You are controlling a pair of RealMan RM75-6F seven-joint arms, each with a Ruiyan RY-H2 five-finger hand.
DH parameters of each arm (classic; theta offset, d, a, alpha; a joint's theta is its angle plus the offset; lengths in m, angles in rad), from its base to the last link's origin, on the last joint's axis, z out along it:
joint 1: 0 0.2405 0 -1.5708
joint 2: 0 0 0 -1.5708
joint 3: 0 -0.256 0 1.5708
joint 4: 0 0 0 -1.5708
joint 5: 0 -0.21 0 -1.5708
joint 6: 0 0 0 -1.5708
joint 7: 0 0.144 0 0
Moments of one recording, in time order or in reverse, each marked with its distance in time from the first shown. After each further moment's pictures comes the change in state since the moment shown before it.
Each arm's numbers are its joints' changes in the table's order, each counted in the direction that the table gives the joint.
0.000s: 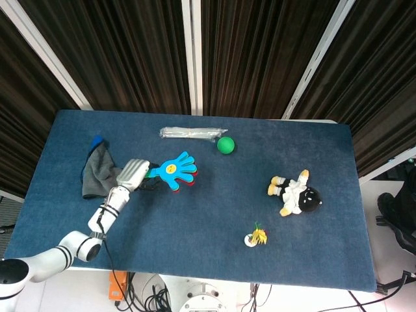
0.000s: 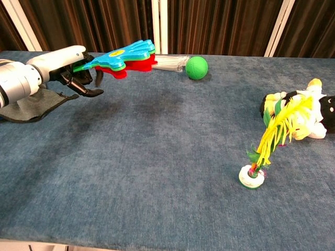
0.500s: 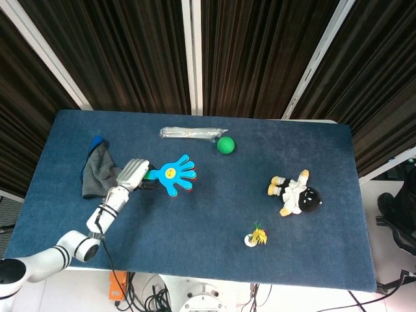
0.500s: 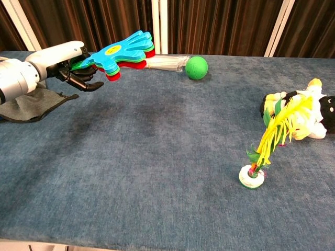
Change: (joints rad) left arm -0.002 0.024 -0.012 -0.018 -0.039 -0.022 -0.101; right arm 0.006 0.001 0.003 -0.007 0.001 0.012 -0.005
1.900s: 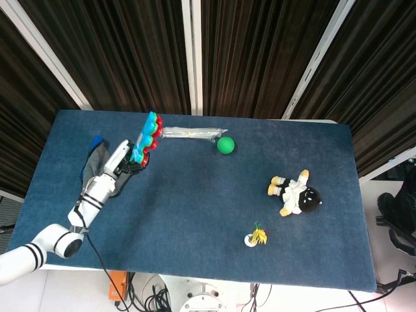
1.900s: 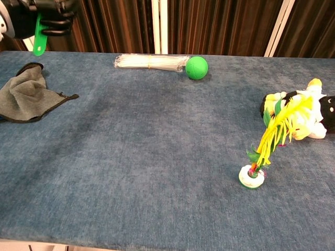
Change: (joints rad) left arm 0.041 0.227 0.133 -0.261 -0.049 0.013 -0.541; right arm 0.008 0.002 0.004 -0.016 0.000 0.014 0.003
